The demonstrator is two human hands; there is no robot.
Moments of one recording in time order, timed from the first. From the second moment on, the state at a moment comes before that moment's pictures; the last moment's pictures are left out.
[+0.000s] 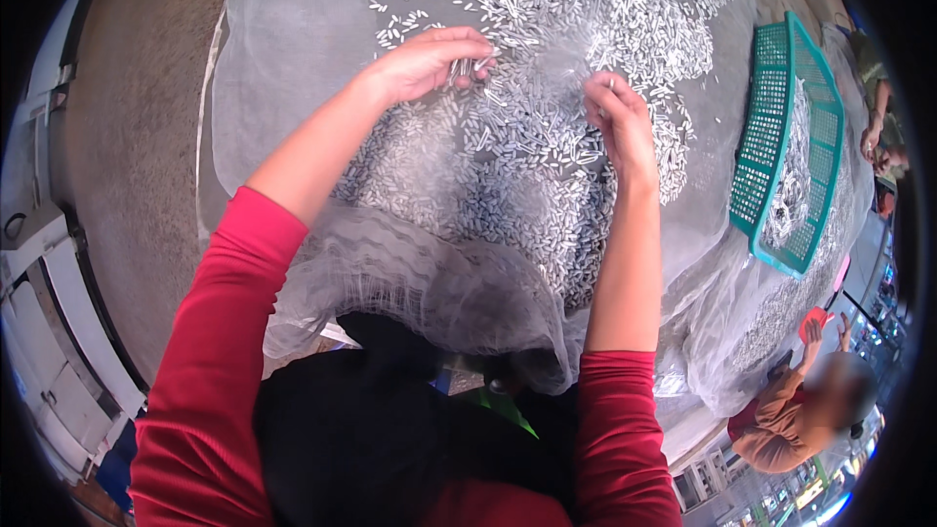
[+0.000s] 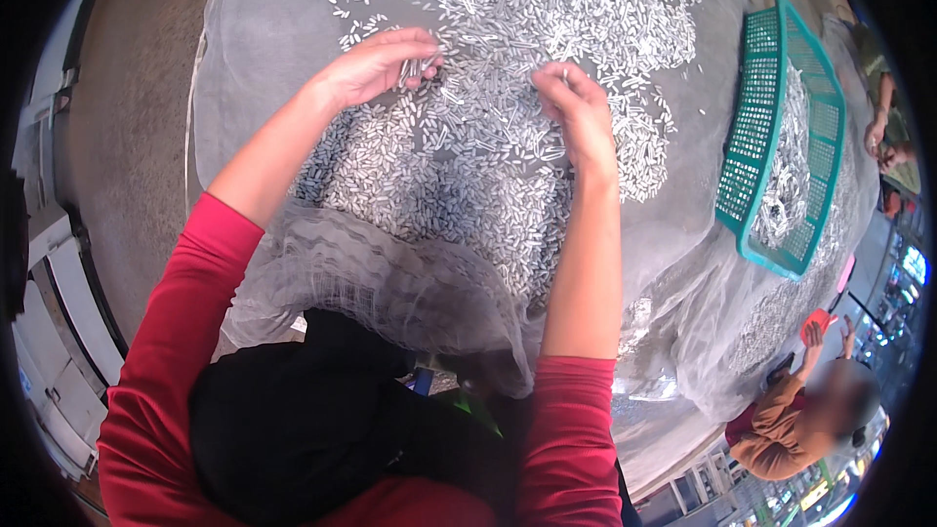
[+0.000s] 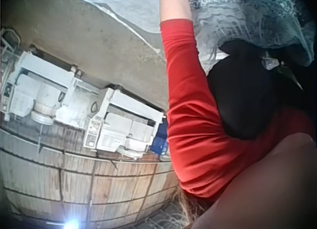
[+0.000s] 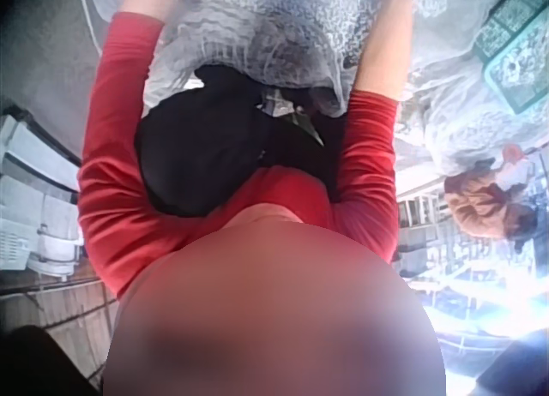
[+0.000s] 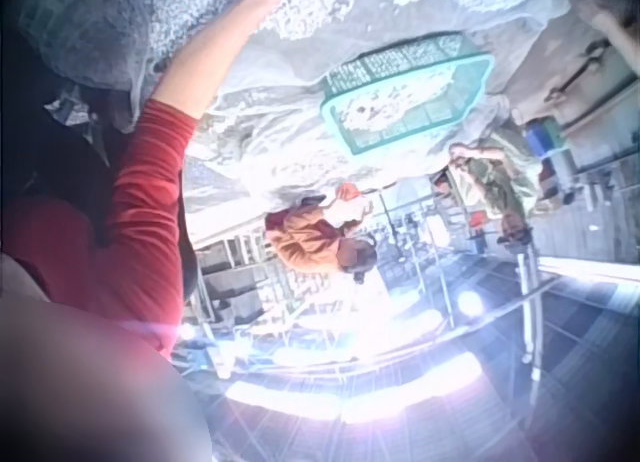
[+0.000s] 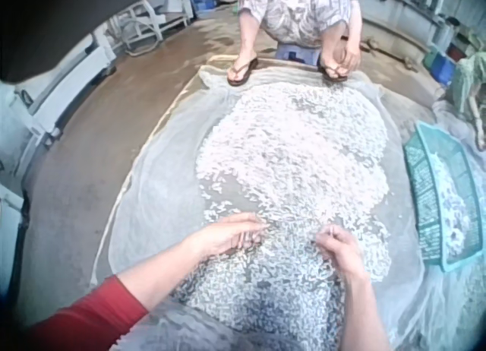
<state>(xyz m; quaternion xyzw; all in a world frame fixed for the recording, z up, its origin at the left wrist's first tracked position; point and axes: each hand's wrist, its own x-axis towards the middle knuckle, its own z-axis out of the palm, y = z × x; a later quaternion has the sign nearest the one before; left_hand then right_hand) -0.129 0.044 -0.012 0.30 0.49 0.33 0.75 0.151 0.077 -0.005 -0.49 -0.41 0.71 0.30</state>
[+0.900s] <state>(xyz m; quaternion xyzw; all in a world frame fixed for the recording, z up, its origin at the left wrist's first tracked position) -0.088 0.013 -0.014 0.68 0.65 0.16 0.31 0.094 0.076 -0.005 -0.66 -0.66 0.37 -0.04</state>
